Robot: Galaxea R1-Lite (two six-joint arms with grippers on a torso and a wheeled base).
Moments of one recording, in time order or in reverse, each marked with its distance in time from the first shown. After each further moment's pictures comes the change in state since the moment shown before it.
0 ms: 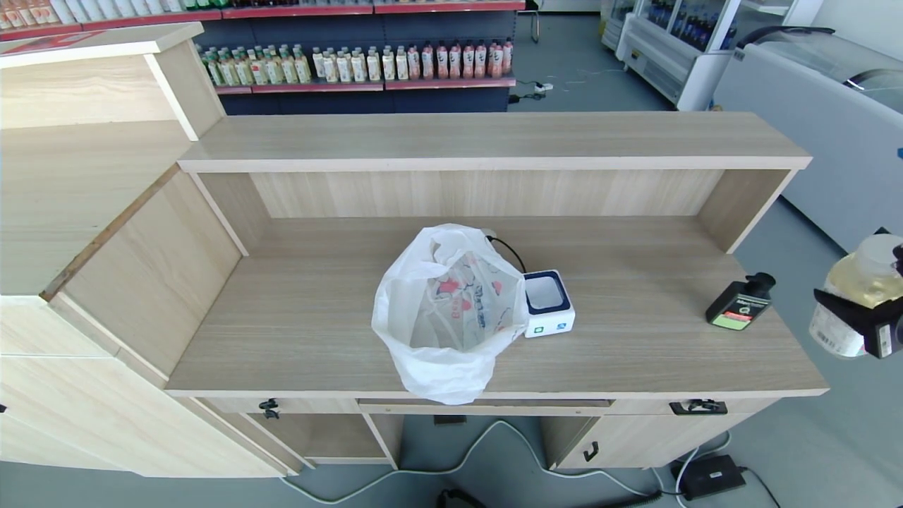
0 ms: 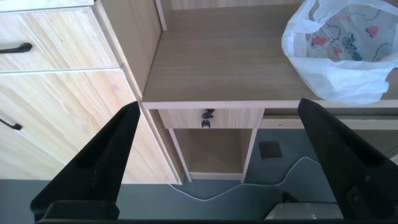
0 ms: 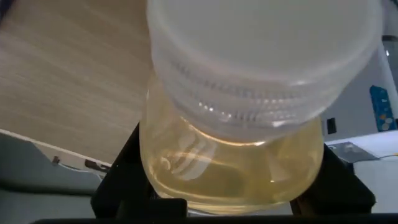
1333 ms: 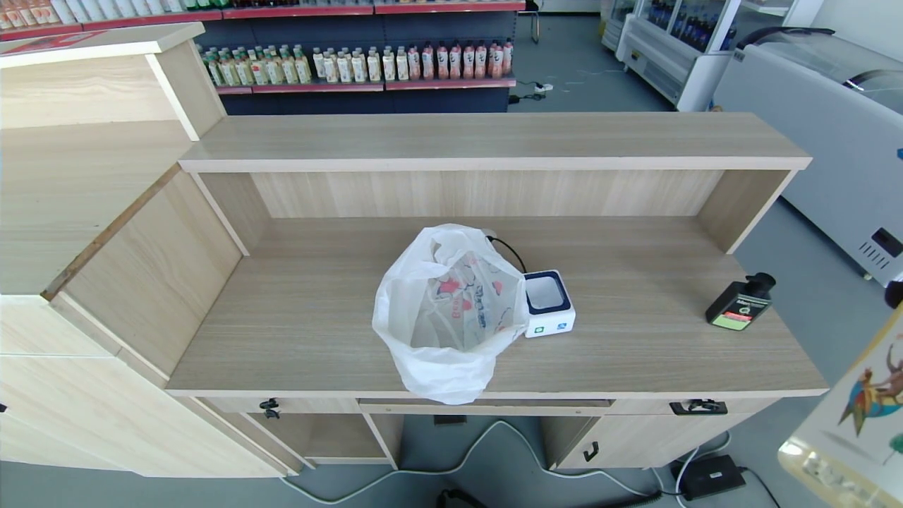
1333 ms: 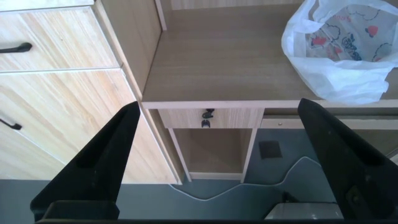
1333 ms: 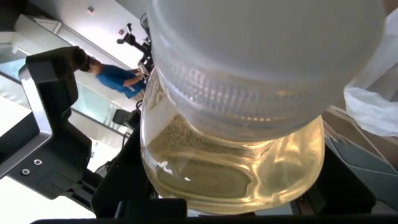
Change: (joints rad) left arm 0.000 0.000 0.000 0.000 0.000 0.000; right arm 0.550 -0.626 -0.061 0.246 0.639 1.473
